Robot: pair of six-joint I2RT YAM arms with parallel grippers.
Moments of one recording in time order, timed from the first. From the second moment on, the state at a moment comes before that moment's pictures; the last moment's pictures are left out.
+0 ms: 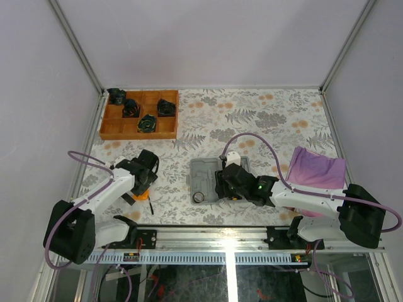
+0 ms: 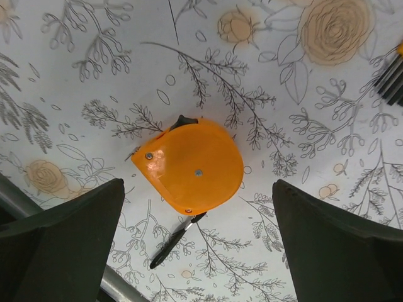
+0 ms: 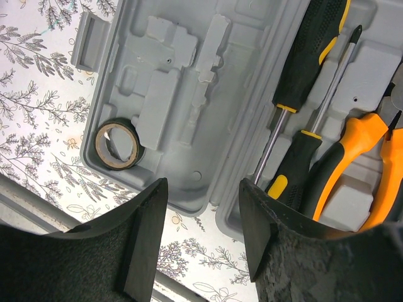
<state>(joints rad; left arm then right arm) -0.37 1.17 0.64 -0.91 -0.45 -1.30 1.05 1.27 0.66 -0.22 0.25 0.62</state>
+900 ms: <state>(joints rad) -0.34 1.18 0.54 -0.71 -0.37 -1.21 1.05 1.21 0.64 -0.22 0.25 0.63</state>
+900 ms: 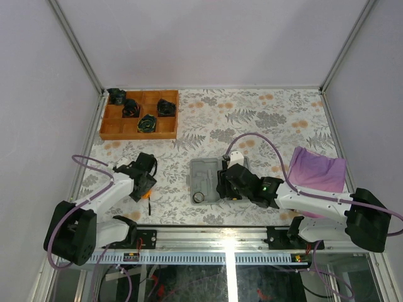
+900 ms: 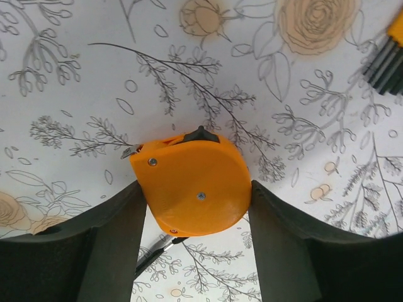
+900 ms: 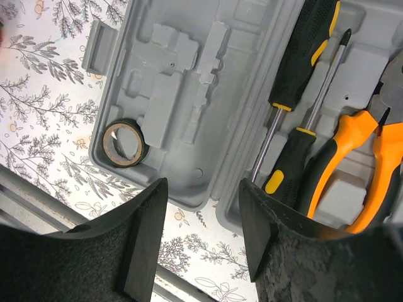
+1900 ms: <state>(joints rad) -0.55 0.99 0.61 0.00 0.58 -0.87 1.05 0.62 0.38 0.20 0.17 0.20</state>
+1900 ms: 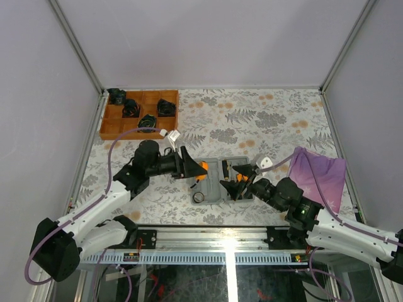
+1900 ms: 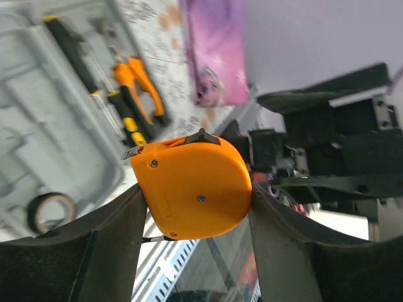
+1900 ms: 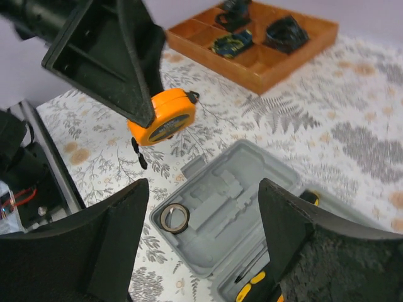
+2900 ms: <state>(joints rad) -0.72 1.08 0.67 0.35 0.79 -1.01 1.05 0.72 0.26 0.73 -0.14 -0.10</state>
